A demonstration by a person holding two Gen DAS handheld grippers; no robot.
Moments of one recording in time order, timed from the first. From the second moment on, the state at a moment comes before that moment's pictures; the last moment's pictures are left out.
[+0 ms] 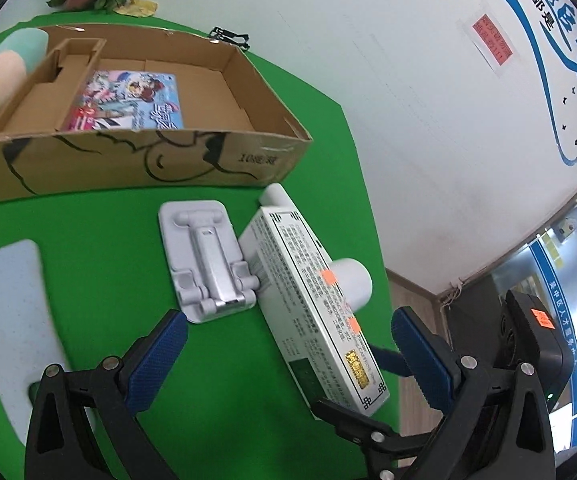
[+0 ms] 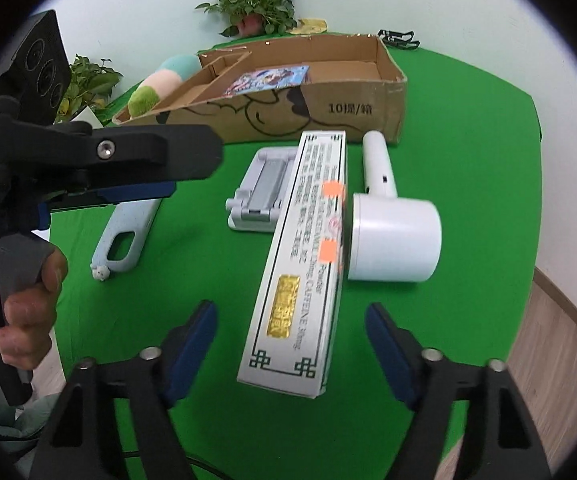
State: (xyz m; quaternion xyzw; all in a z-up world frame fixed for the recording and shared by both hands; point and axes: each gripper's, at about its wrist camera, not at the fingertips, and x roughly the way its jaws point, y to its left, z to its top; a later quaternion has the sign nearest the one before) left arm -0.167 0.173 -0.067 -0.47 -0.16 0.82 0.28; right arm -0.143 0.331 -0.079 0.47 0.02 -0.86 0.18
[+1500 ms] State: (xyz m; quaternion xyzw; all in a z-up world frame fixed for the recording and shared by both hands) left arm -0.195 0.111 -0.060 -0.48 -0.23 0.82 0.21; right arm -0.147 0.290 -0.057 0.41 -0.09 -0.86 0.29
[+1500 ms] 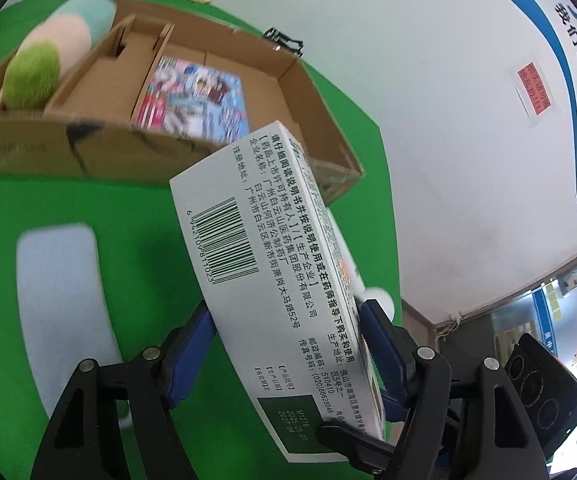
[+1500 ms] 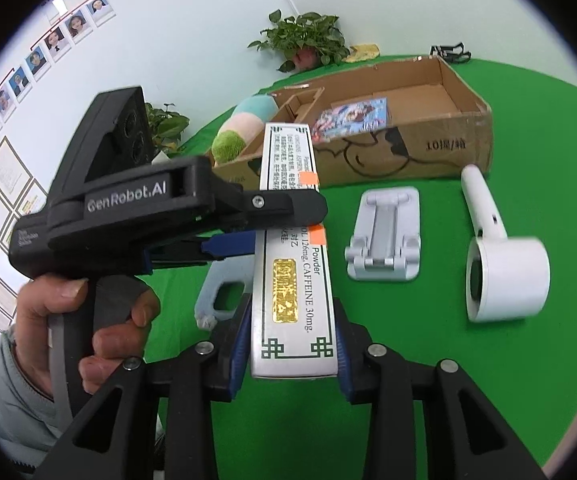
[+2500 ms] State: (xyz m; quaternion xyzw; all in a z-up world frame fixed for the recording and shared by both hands) left arm -0.443 0.156 -0.001 -0.49 -0.13 0.84 0.17; right arm -0.347 0.300 -0.022 0.40 -0.10 -0.88 0.24
